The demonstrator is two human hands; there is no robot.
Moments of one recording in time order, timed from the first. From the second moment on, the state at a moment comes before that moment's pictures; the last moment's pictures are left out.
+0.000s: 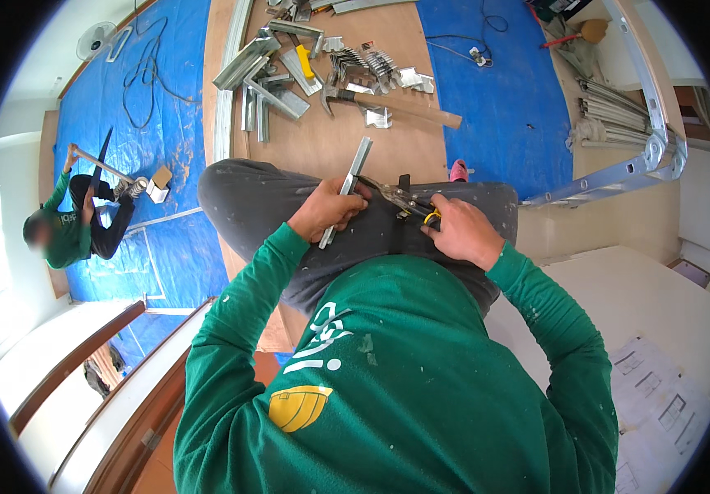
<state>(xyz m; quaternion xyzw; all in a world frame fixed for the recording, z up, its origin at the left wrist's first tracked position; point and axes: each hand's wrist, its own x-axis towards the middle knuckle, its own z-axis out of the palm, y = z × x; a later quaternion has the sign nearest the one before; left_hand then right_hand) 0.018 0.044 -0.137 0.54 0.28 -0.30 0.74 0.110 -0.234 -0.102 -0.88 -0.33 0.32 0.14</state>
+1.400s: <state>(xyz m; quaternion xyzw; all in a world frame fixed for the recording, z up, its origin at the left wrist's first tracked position) 0.013 0.048 -0.178 0.49 0.23 -0.29 0.79 0.127 -0.231 -0.125 -0.82 -0.26 0.50 0.07</state>
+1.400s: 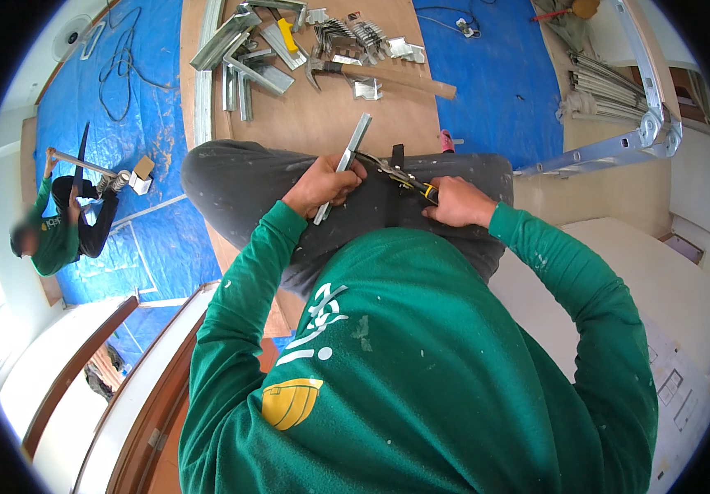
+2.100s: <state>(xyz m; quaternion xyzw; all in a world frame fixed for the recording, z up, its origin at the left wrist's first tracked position) 0.013 0.055 -0.190 0.48 0.20 -0.32 0.79 0.114 -0.238 -0.152 -0.85 -0.24 0.46 0.10</state>
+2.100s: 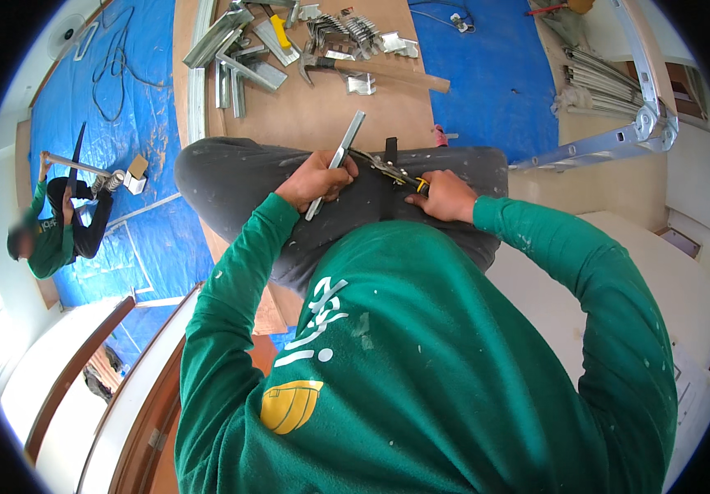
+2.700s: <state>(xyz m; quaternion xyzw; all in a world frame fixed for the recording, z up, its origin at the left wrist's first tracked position) 0.012 0.054 -0.172 0.44 0.20 -0.31 0.82 0.129 -0.230 -0.113 -0.82 -0.27 0.50 0.09</state>
